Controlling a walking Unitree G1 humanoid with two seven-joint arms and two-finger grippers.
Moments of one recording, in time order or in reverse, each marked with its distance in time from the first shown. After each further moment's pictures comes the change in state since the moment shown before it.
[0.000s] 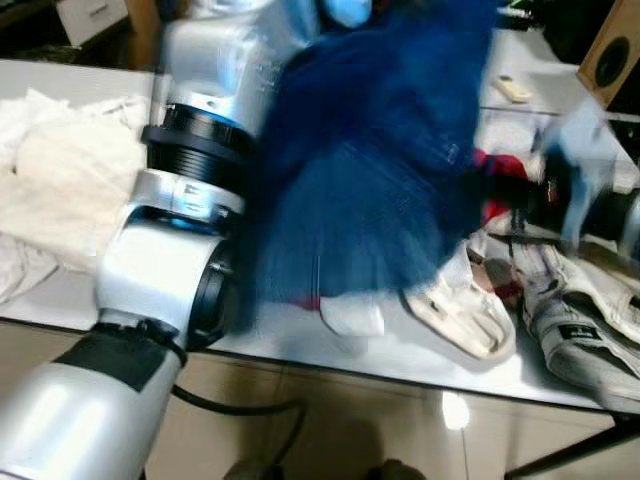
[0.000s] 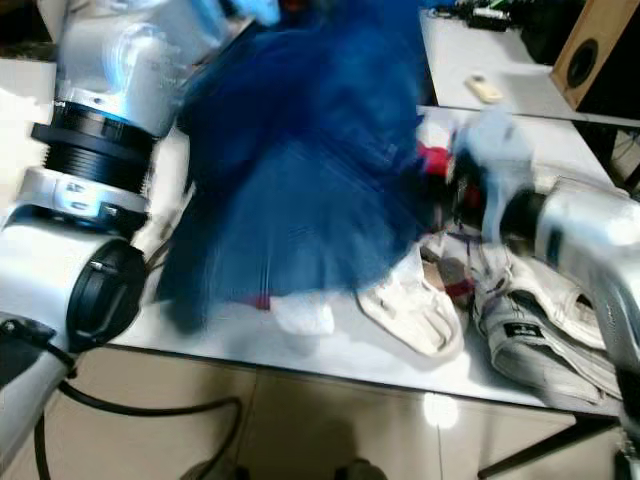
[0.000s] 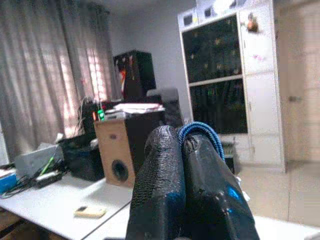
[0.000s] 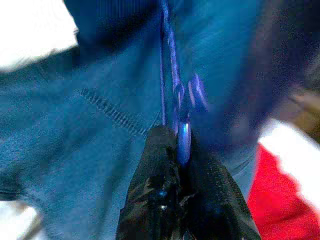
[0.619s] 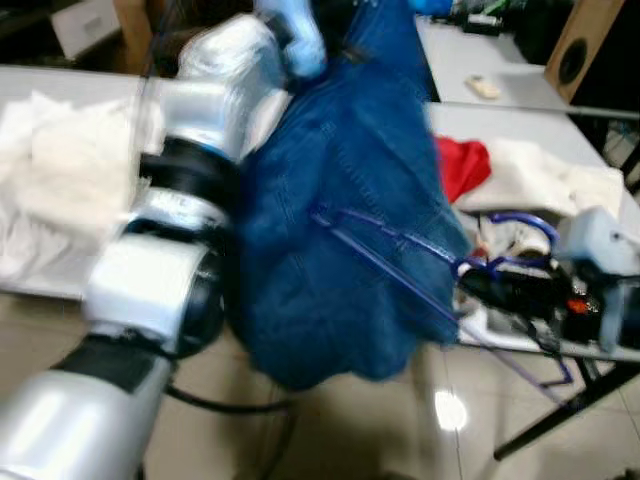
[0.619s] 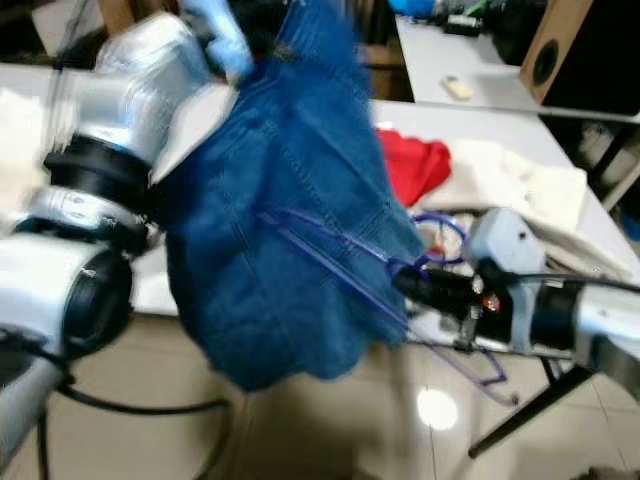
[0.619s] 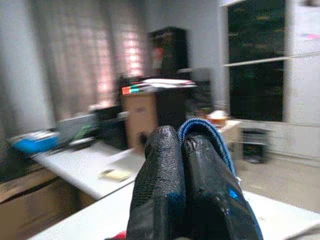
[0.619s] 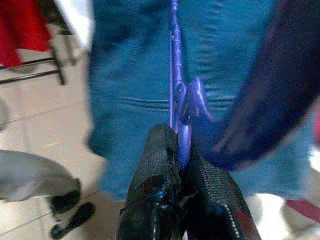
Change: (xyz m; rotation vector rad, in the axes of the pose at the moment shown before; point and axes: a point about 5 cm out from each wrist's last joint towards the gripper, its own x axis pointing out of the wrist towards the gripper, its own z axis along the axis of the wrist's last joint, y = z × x) left arm -0.018 0.022 -0.047 -0.010 0.114 0.191; right arm -0.054 0.053 -0.051 0.099 0.159 0.300
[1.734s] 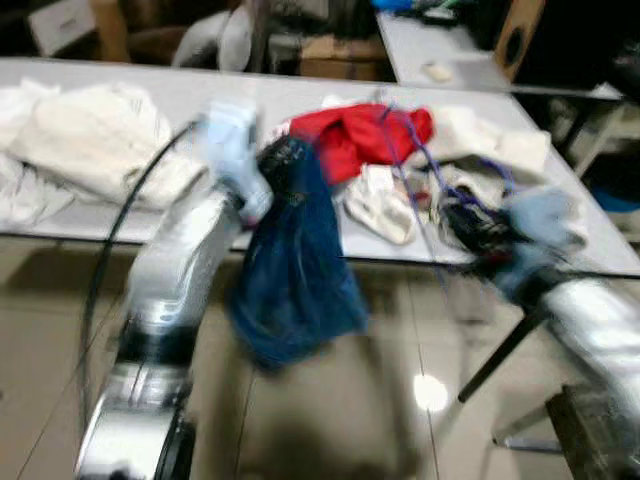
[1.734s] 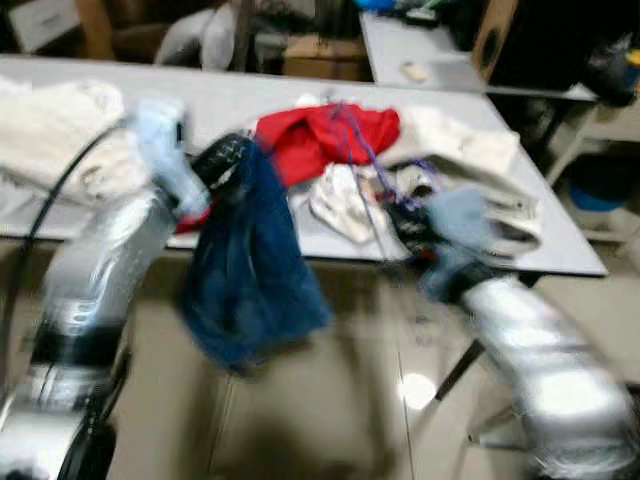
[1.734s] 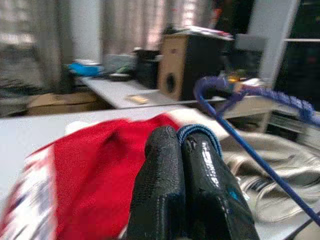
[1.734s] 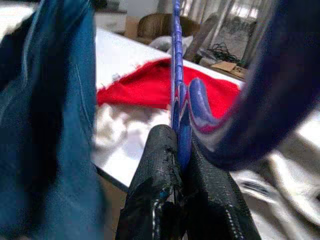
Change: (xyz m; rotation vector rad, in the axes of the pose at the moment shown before) left arm -0.102 -0.015 -0.095 -0.128 0.173 0.329; right arm 0.038 -0.006 -0.003 0.060 -0.249 -0.456
